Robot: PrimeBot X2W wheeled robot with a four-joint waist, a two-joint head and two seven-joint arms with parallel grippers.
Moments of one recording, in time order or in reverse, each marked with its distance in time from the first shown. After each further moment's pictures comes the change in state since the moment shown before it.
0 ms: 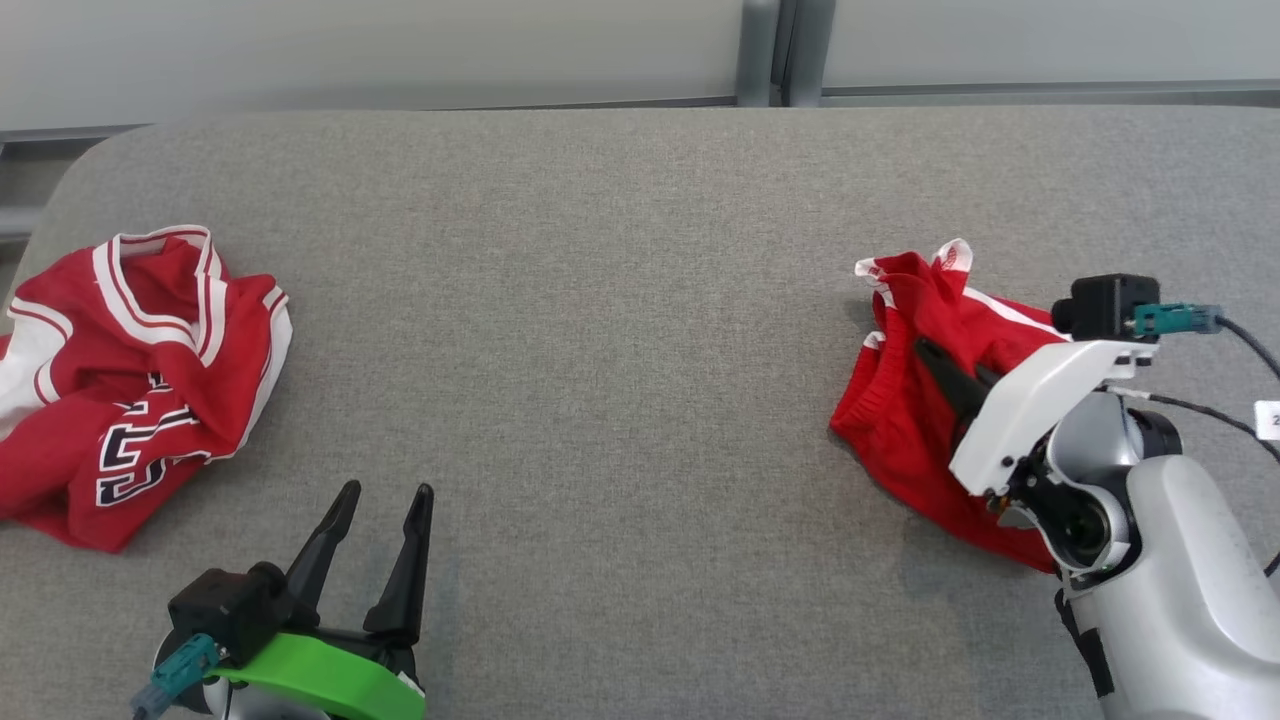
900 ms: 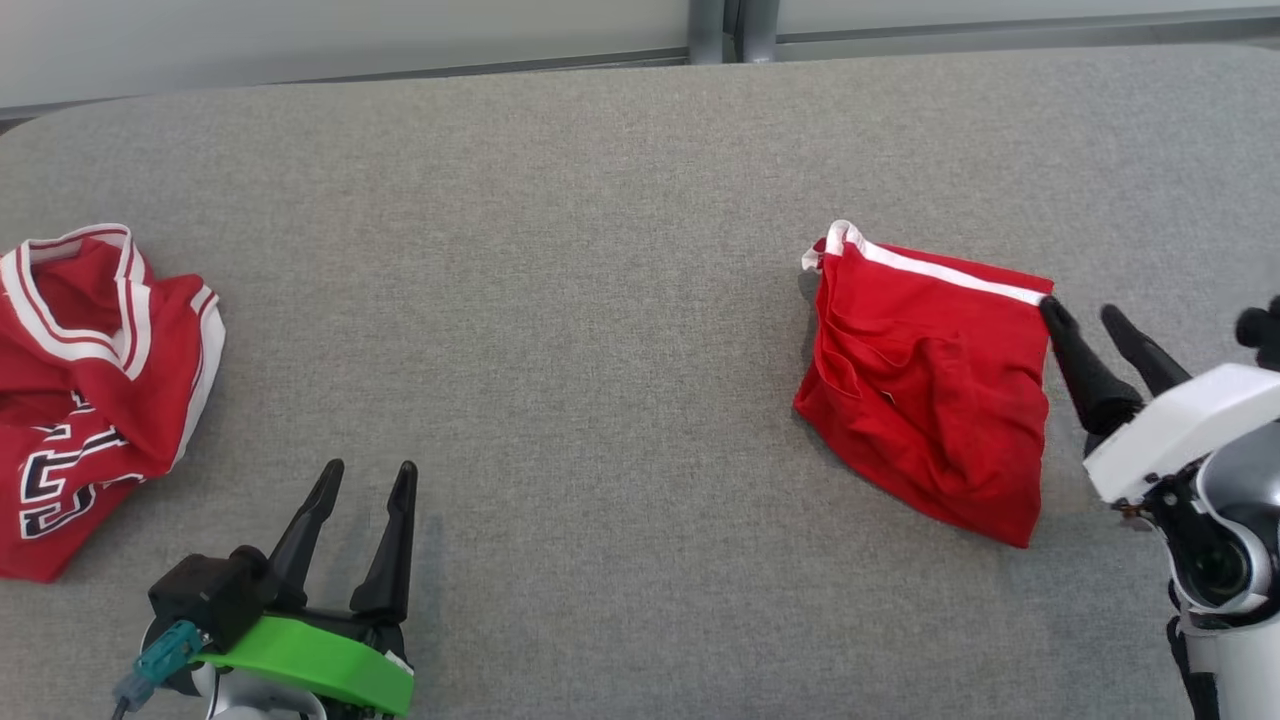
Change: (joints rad) left arm -0.020 -0.049 0.071 0.036 0.035 -0.048 -0.002; right arm 0.134 -0.011 -0.113 -0.268 0.003 0.000 -0.085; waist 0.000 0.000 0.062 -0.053
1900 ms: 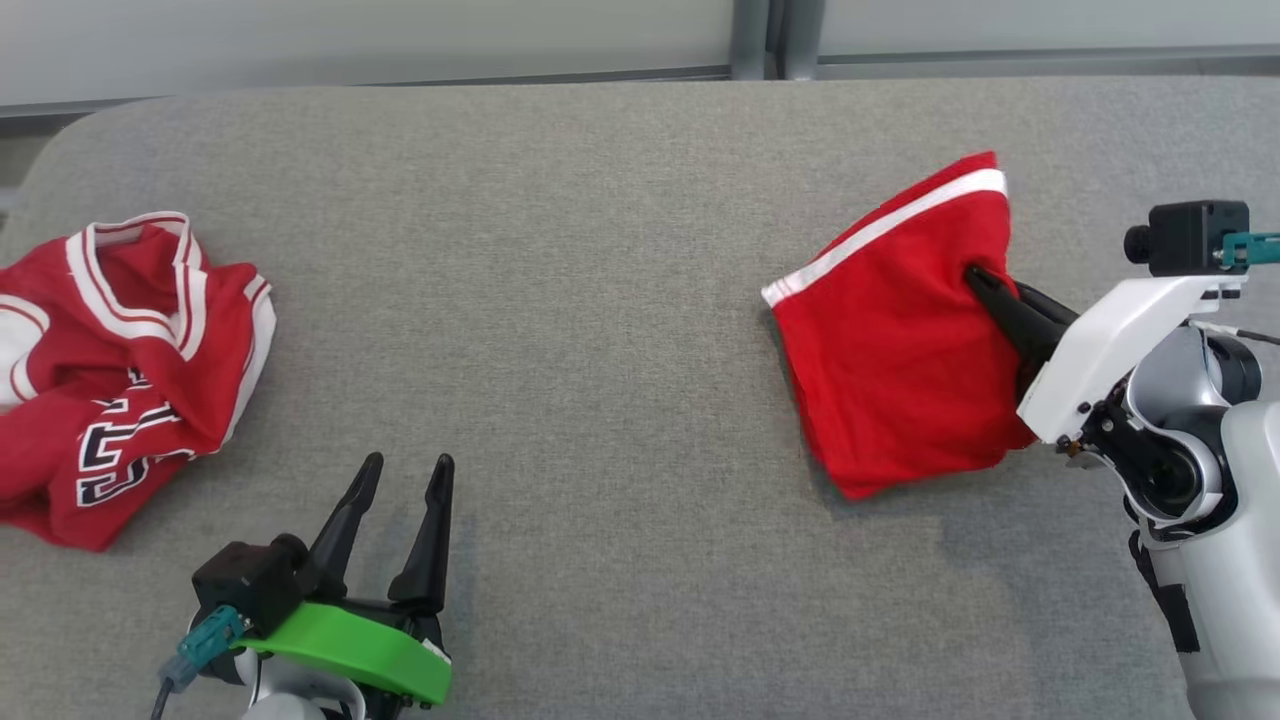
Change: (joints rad) left arm -0.032 -0.062 -0.019 0.042 0.007 -0.012 0.006; right arm -0.176 -0.109 0.159 0.151 0.081 0.000 0.133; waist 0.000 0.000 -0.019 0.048
